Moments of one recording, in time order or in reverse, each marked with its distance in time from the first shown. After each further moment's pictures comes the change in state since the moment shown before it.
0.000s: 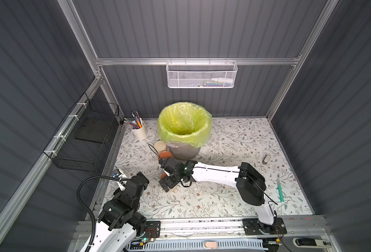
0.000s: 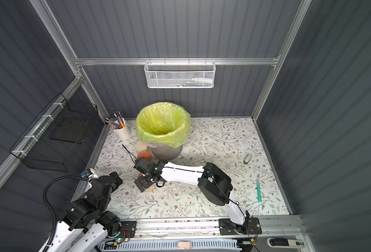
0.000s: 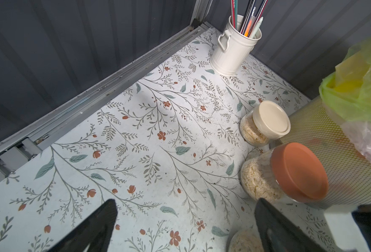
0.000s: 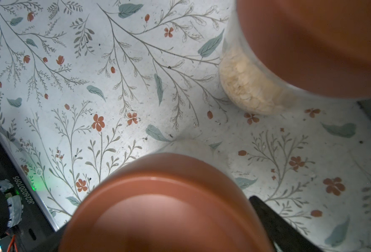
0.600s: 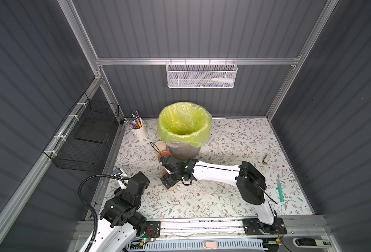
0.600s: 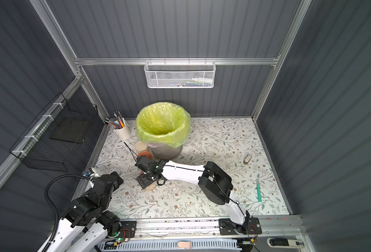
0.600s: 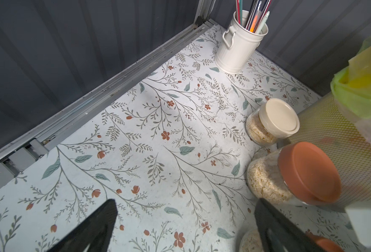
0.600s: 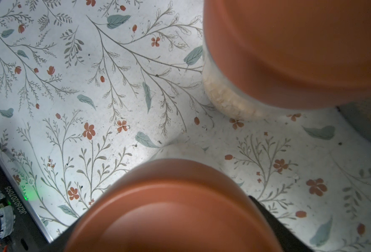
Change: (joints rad) left arm 0.000 0.042 0.000 0.003 -0.015 0.005; right arm -0.017 -0.003 -0.003 0.003 0.015 0.004
